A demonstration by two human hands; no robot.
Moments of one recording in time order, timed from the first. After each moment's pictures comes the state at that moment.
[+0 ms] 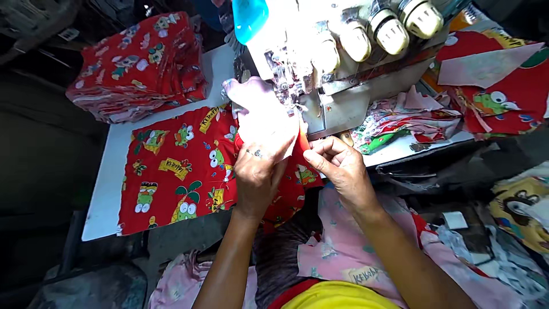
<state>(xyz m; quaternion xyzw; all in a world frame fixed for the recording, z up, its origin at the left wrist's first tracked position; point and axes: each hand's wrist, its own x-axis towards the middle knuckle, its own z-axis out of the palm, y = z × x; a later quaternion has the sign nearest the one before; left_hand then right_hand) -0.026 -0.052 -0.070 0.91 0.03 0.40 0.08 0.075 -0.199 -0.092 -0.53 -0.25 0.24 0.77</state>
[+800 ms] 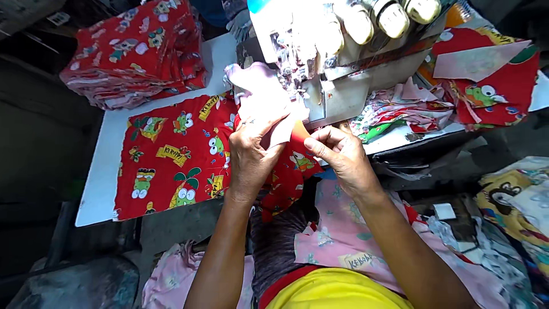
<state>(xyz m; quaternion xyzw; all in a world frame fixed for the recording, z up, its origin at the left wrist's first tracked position) -0.038 -0.055 -0.045 0.92 0.08 0.33 0.18 0.076 -0.208 -0.088 -0.54 -0.29 0.26 0.75</state>
